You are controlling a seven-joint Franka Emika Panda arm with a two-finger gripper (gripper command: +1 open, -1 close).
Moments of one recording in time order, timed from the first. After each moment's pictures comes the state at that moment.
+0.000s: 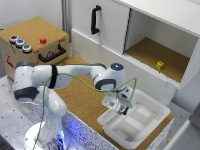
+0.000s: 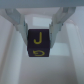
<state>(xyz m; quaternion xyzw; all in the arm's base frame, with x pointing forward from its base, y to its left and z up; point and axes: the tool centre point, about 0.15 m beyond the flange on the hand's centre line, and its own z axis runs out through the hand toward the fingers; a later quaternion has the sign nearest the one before) 0.267 -0.399 0.322 1.00 0.00 0.05 0.08</state>
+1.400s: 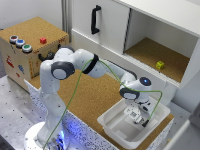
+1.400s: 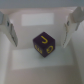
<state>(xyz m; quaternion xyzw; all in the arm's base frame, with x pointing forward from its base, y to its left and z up) 0.326 -0.429 0.275 1.00 0.00 0.03 -0.01</state>
